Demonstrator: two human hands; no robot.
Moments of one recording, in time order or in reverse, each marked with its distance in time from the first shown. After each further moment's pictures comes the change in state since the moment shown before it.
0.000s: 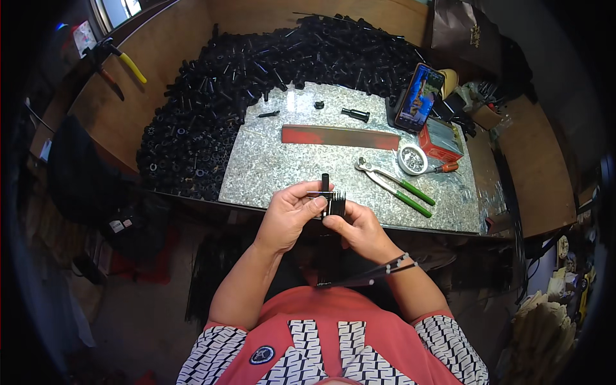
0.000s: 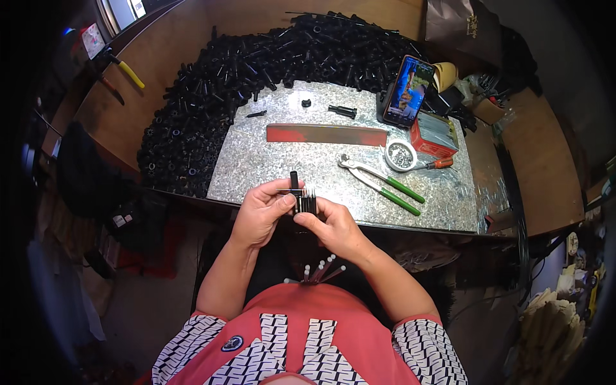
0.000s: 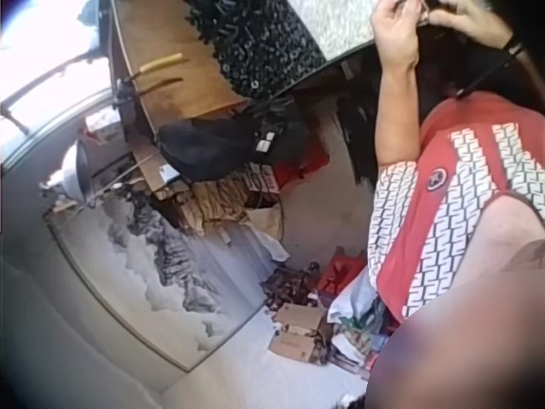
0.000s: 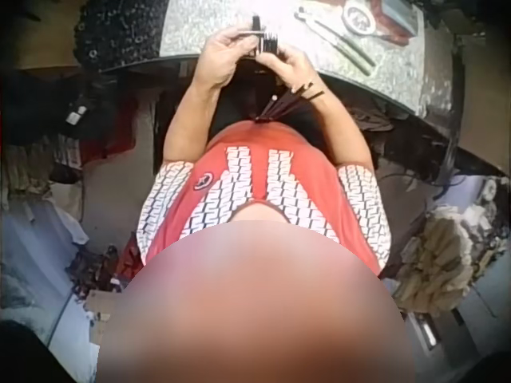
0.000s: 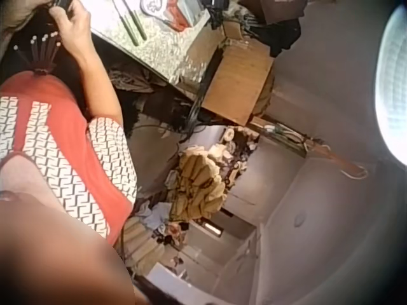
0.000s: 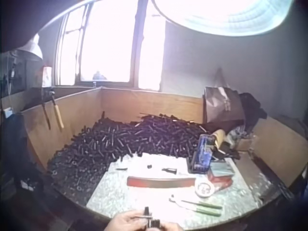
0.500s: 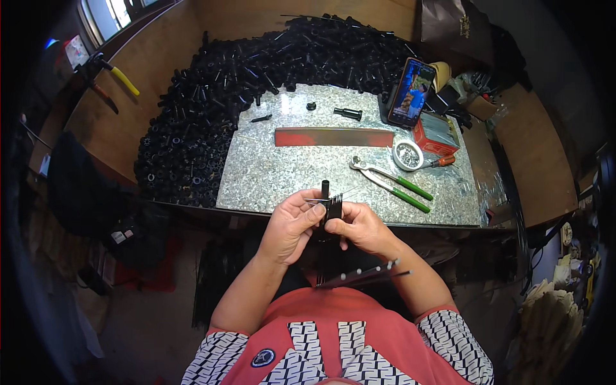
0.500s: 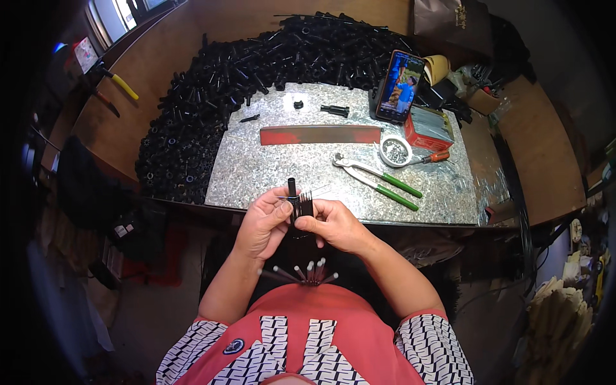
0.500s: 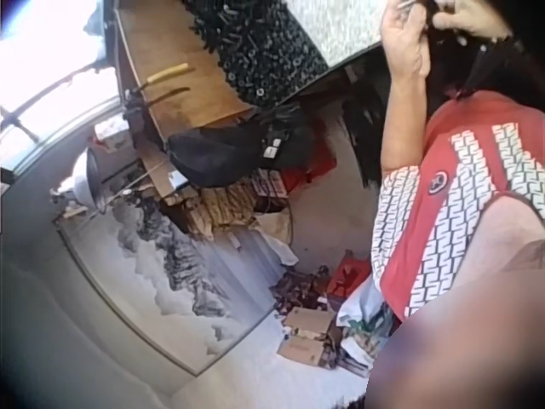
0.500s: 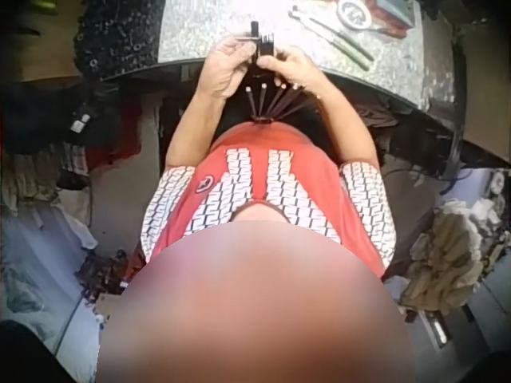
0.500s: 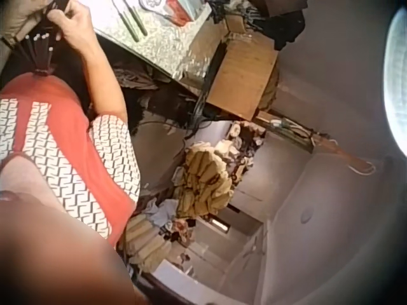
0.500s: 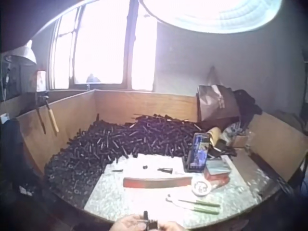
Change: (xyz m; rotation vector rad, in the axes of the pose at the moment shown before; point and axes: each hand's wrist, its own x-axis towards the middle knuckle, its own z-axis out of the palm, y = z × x) left_hand -0.008 -0.011 0.007 -0.291 -0.004 -0.102; right_hand 0.006 0.016 -0.016 0.226 -0.172 0.055
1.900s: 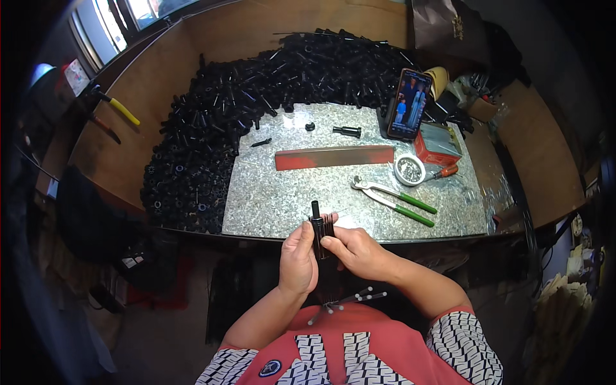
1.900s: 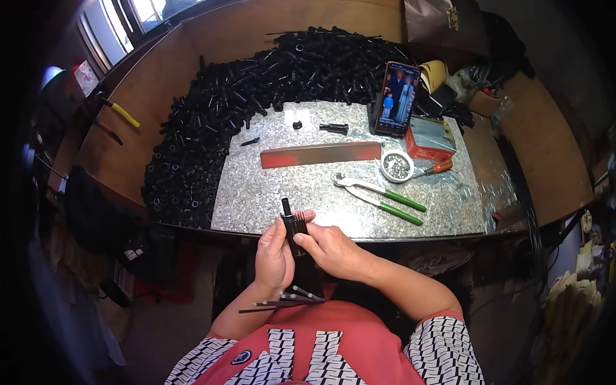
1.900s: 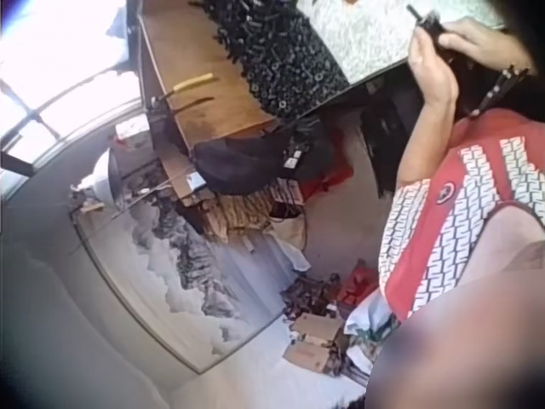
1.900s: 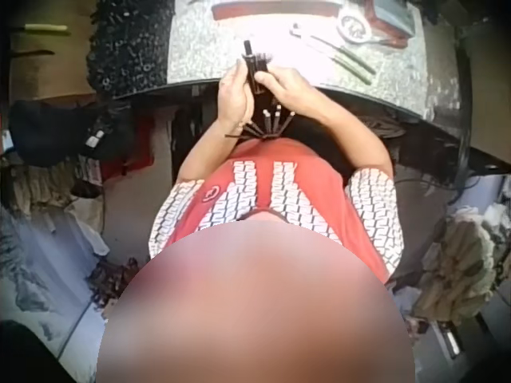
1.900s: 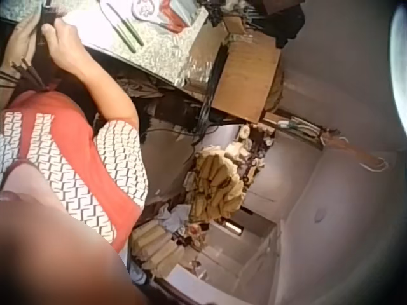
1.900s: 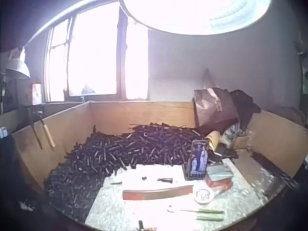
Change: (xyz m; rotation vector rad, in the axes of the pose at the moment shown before) left_hand -0.001 -0.022 0.019 0.190 0.236 0.179; right_hand 0.001 -0.022 0.016 -0.547 0.089 -0.160
